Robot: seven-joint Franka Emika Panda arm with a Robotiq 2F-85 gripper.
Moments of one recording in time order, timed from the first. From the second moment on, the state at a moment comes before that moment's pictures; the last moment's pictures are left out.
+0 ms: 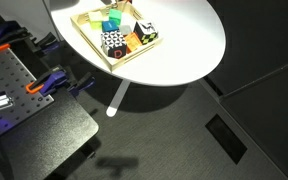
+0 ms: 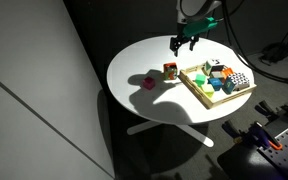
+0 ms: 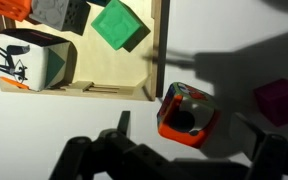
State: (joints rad) arm 0.16 0.48 0.05 -1.82 -0.16 2.30 0.38
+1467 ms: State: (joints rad) arm 0.25 0.92 -0.02 -1.33 -0.12 2.18 0.48
